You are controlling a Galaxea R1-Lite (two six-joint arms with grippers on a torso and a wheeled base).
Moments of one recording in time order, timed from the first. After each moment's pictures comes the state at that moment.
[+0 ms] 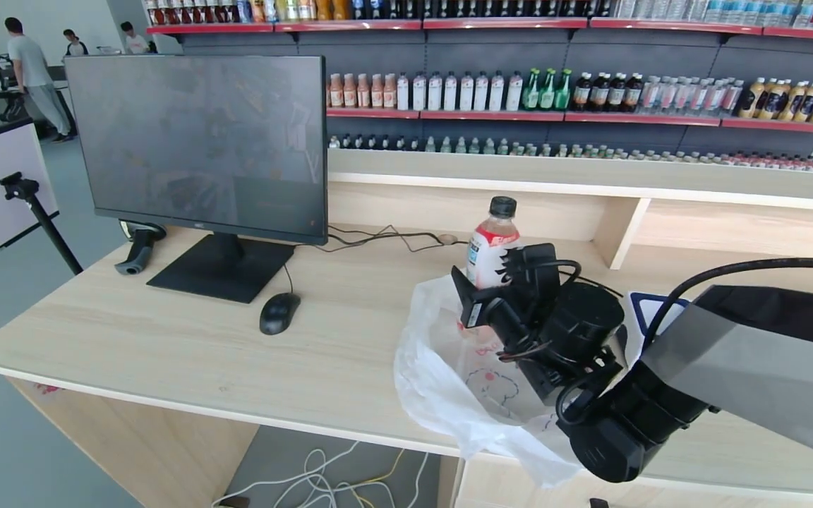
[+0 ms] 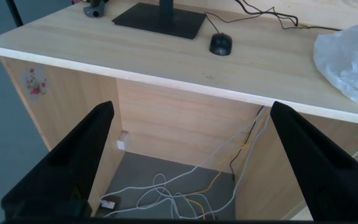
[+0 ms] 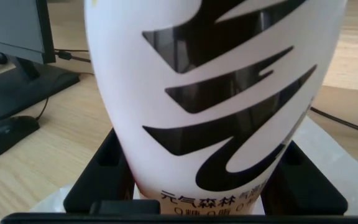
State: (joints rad) left arm 0.00 0.00 0.00 -0.01 0.00 -0.02; right arm 0.60 2.24 -0.87 -1.57 -0.28 -0.01
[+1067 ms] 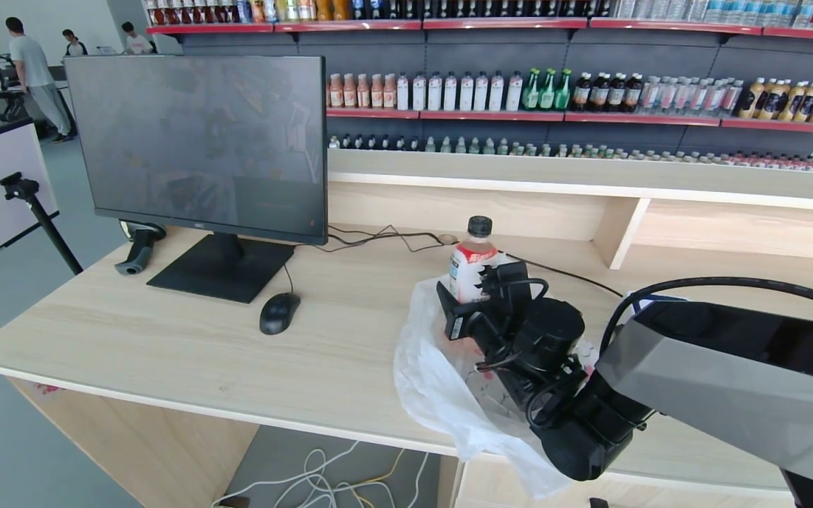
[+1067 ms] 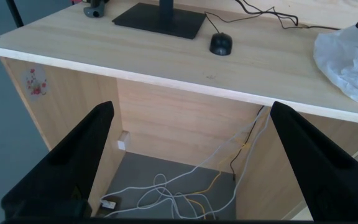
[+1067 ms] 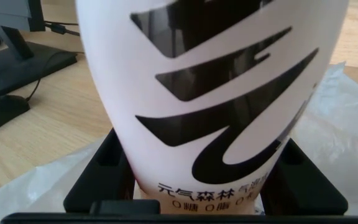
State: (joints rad) left arm 0.00 0.00 0.00 -0.01 0.00 -0.02; right arm 0.61 2.36 -0.96 -1.57 -0.27 -0.01
